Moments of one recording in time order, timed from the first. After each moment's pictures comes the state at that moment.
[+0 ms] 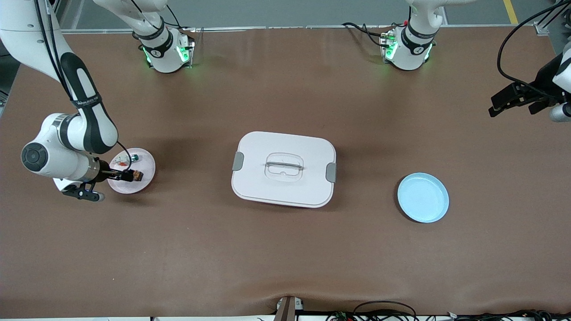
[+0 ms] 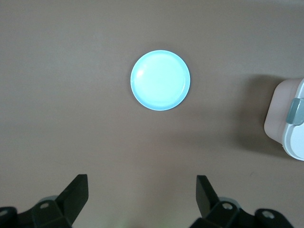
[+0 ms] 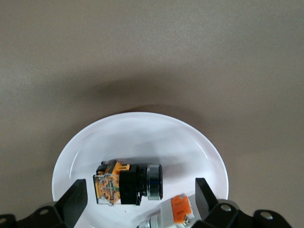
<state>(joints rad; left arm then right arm) 0.03 -0.05 -0.06 -1.61 -0.02 1.56 -0.09 -0.12 0.45 -0.02 -2.00 0.00 2.31 0.08</state>
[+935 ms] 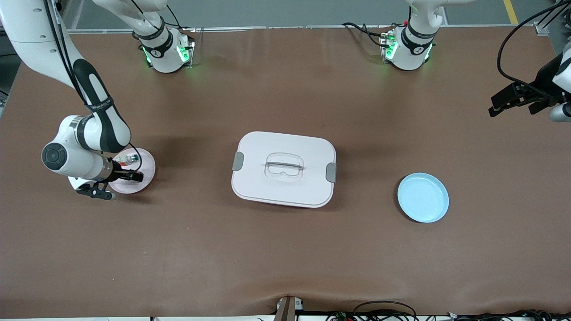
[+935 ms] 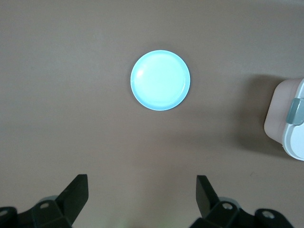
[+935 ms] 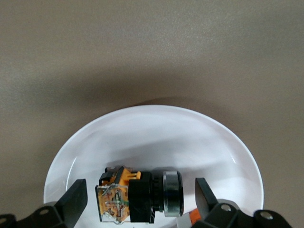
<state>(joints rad) 0.03 -0.05 -0.06 -1.61 -0.02 1.56 -0.09 -0.10 0.48 -0.02 -2.06 0.00 2.41 0.10</state>
